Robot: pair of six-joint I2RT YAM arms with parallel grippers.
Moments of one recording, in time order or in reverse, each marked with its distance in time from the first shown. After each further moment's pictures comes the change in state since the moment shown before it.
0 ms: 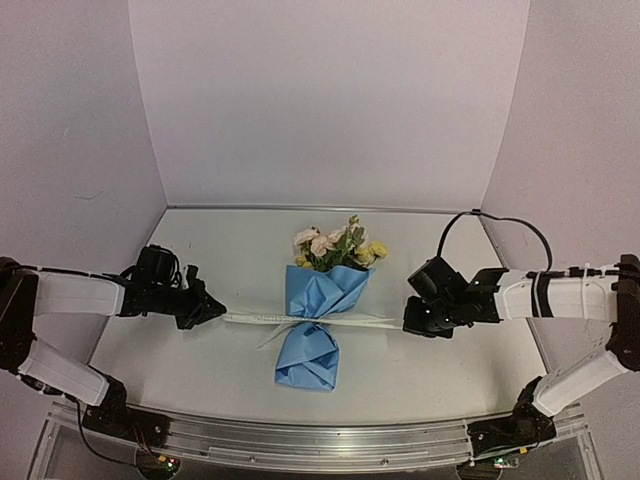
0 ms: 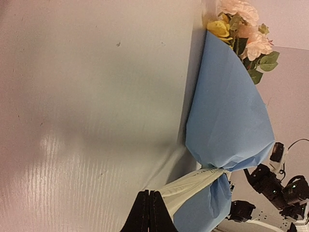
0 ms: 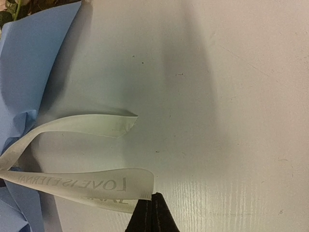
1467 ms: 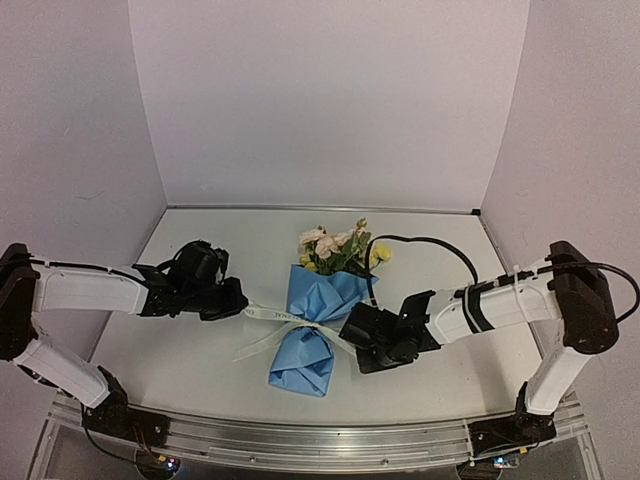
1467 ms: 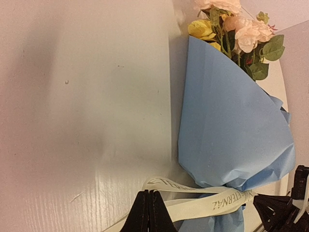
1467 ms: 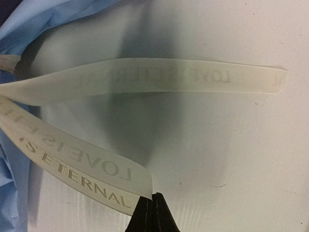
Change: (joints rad) left arm -0.387 0.053 0.177 -0.089 -0.530 0.064; right arm 0.341 0.333 0.224 -0.120 0.124 -0.017
